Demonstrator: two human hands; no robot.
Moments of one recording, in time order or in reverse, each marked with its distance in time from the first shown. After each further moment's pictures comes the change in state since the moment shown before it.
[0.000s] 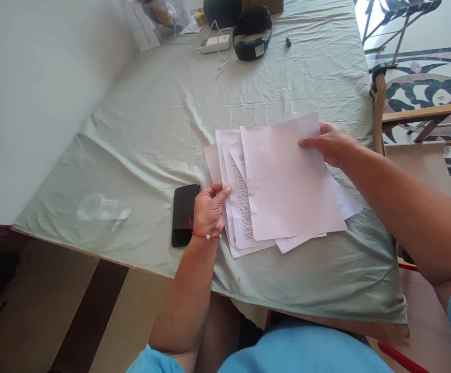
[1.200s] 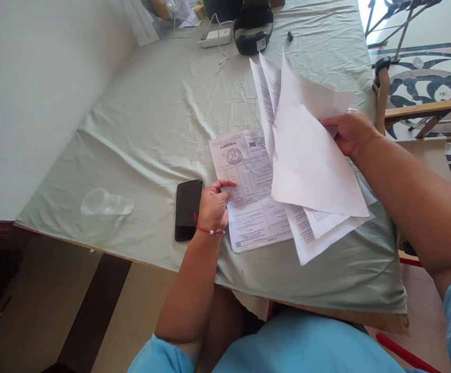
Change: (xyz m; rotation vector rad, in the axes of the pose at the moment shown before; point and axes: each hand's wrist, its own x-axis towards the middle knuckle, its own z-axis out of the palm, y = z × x) left_hand -0.008 0.008 0.001 0.041 -0.110 -0.105; right_hand 0.008 -0.010 -0.014 0.218 0.150 -0.115
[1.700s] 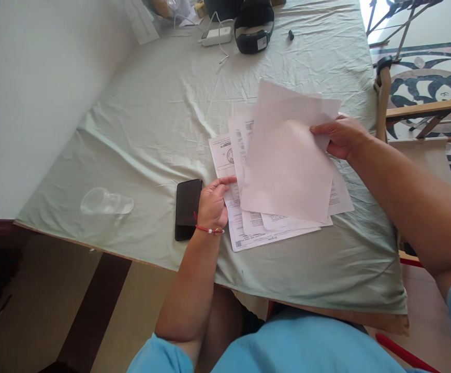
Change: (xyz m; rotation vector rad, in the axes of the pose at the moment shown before) left_hand 0.001 0.003 0.002 -0.061 0.003 -0.036; right_hand -0.002 0.012 0.007 -0.060 -0.034 0.012
